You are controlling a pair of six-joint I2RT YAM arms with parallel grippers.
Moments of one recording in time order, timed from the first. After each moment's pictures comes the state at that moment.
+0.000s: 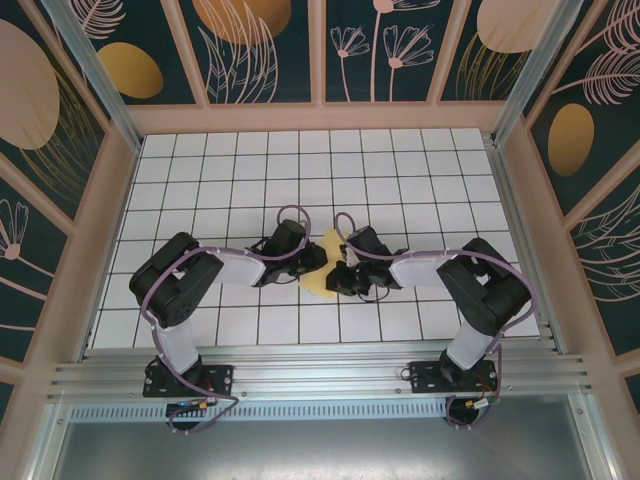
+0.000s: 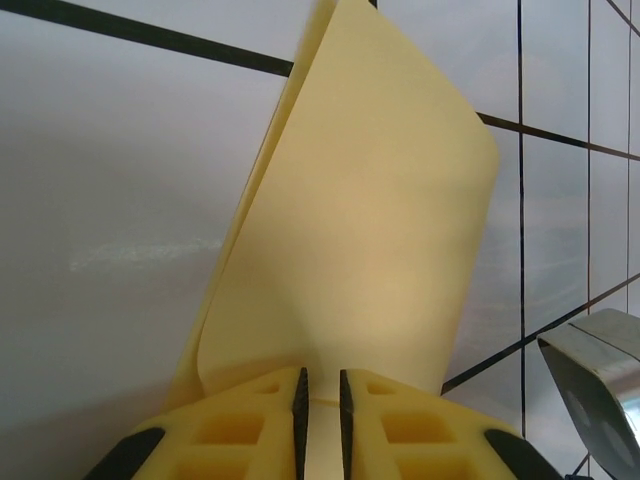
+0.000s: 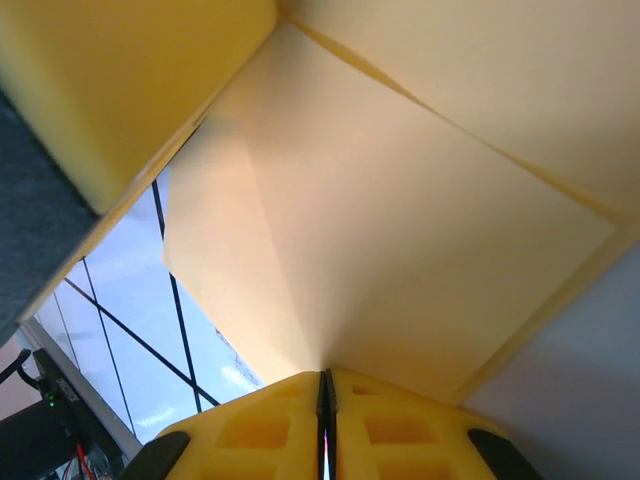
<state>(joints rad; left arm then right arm) -0.70 1.83 0.79 0.28 0.23 -0.94 0.71 1.69 0.70 0.00 -0.50 0.84</state>
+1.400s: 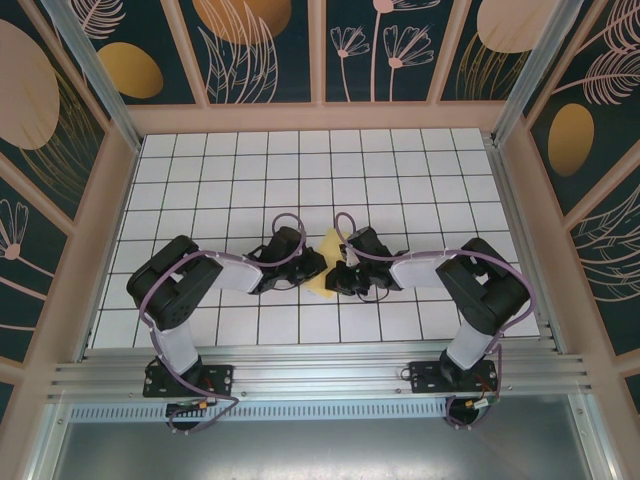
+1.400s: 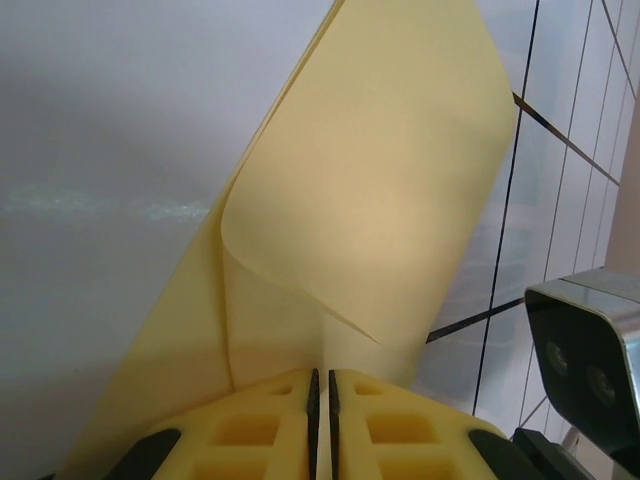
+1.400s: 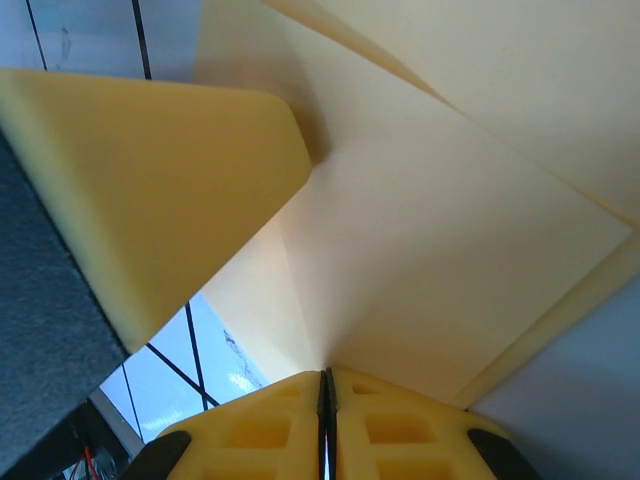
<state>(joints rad) -0.72 1.82 0.72 0.36 0.28 -1.13 0.71 1.69 0.68 0.05 -0.50 0.85</state>
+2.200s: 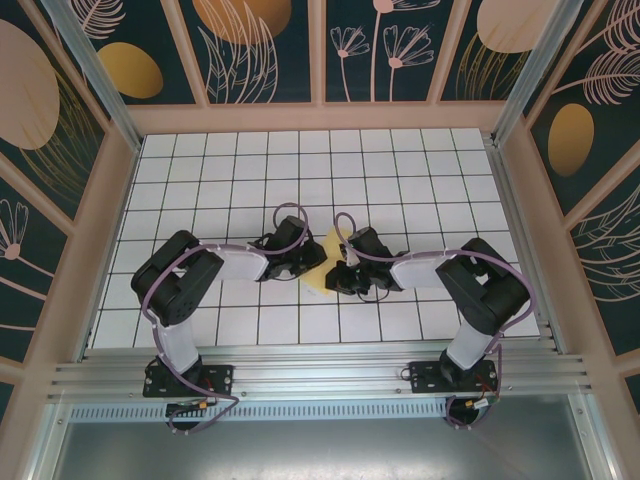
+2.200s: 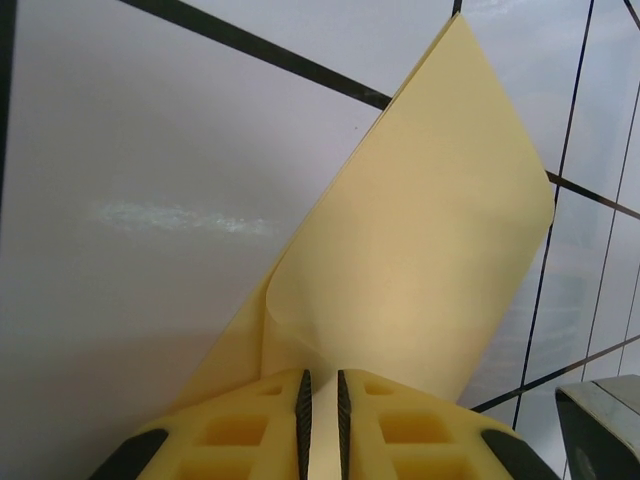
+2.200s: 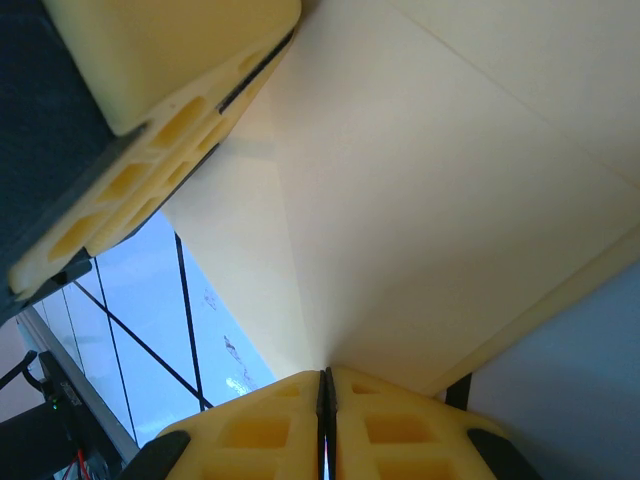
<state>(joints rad) -0.70 1.85 0.86 0.17 0.19 -1.09 0.71 1.69 0.67 0.07 -0.50 0.83</state>
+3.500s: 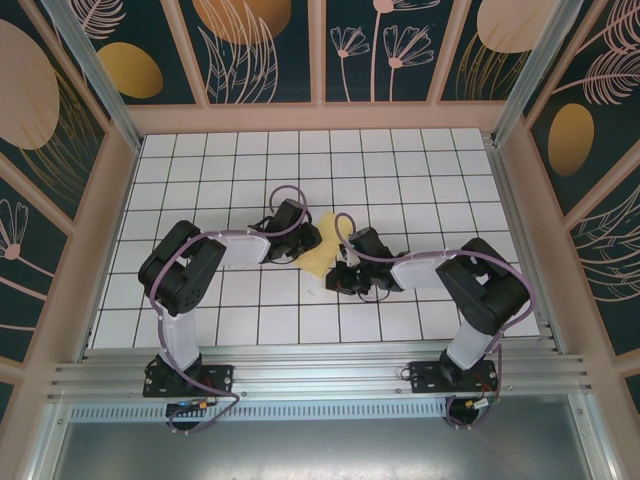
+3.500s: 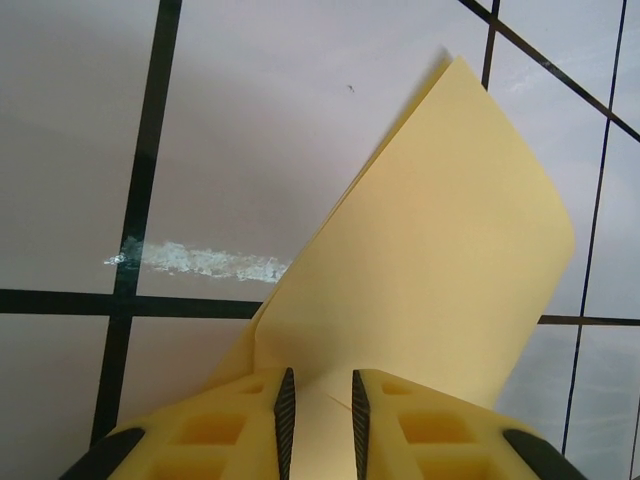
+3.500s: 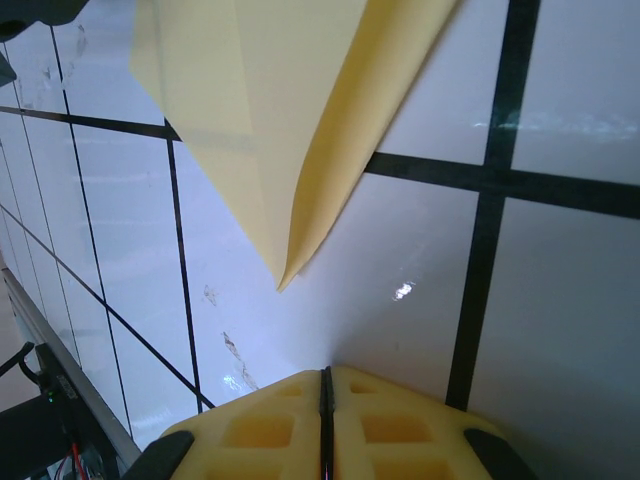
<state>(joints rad) -0.63 1.93 1.01 0.06 0.11 -1.00 0.70 1.69 0.66 0.08 -0.51 0.81</state>
